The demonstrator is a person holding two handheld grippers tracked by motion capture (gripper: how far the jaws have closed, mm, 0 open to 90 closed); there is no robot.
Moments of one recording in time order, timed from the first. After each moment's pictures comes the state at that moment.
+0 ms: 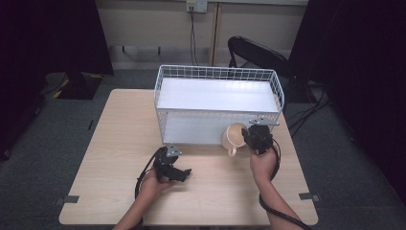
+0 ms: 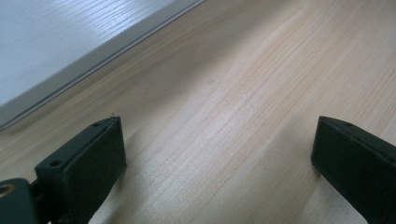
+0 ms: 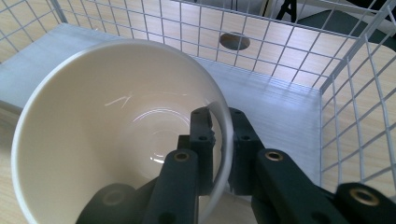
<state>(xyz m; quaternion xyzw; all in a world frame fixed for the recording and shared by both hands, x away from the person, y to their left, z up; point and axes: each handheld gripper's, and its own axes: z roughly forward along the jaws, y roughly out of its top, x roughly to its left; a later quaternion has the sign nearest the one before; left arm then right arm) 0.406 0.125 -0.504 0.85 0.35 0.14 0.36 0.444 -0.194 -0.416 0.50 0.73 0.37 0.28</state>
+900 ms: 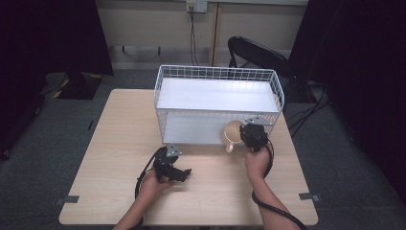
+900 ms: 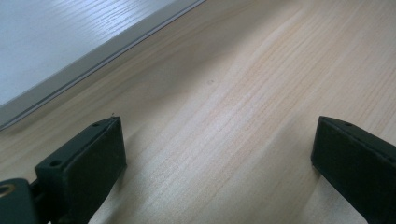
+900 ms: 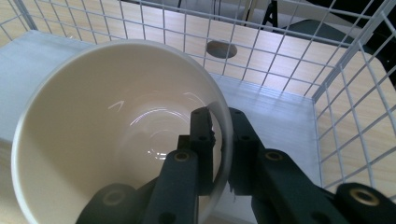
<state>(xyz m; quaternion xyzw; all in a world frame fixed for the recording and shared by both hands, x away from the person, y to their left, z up) 0.406 0.125 -0.504 0.85 0.35 0.14 0.36 0.458 -0.183 -0.430 0.51 0.71 0.36 0.32</state>
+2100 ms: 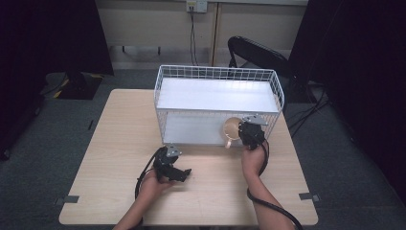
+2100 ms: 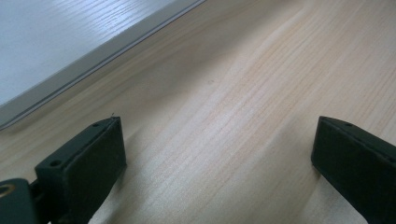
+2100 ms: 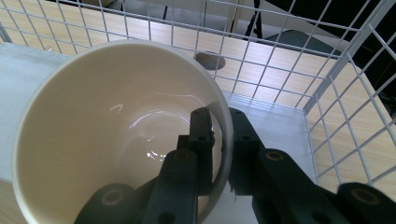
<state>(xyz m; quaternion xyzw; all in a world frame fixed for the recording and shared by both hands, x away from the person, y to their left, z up) 0.406 0.125 -0.504 0.85 0.35 0.14 0.36 0.469 -0.176 -0.437 0.52 0.69 0.37 0.35</state>
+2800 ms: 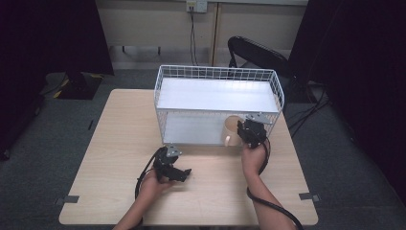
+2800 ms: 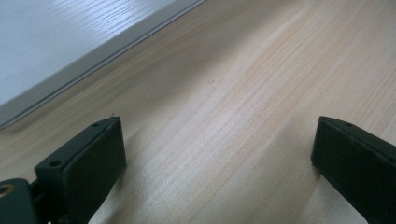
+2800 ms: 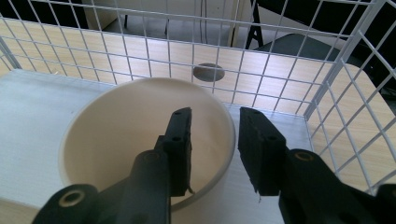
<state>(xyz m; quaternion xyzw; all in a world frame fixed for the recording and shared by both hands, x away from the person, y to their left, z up) 0.405 0.124 -0.504 0.85 0.35 0.14 0.36 0.471 -0.182 -0.432 0.53 0.67 0.39 0.34</state>
